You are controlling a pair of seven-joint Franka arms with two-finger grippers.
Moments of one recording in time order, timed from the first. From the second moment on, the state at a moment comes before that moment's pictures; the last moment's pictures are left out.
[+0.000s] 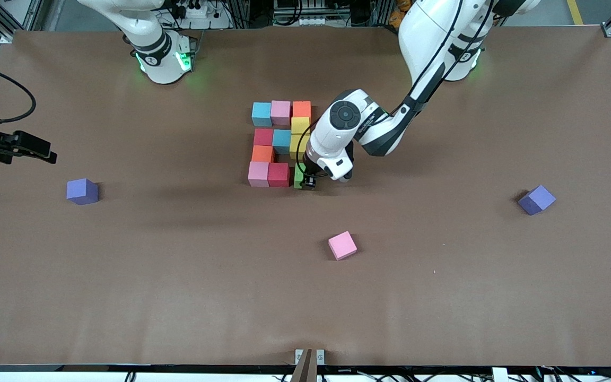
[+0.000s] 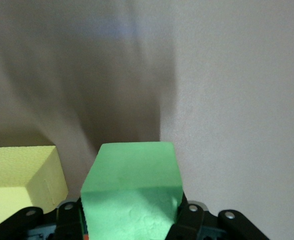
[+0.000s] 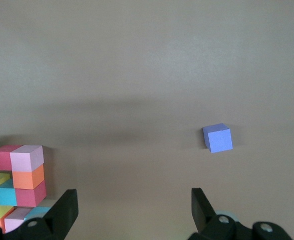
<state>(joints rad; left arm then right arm) -0.54 0.64 -0.32 -1.83 -0.01 2.67 -2.24 -0.07 0.14 0.02 -1.42 0.04 1.48 -0.01</state>
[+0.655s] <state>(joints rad) -0.55 0.66 -0.32 -1.82 0.02 2.68 -2.24 -0.07 0.14 0.02 -1.42 0.05 1.48 -0.01</state>
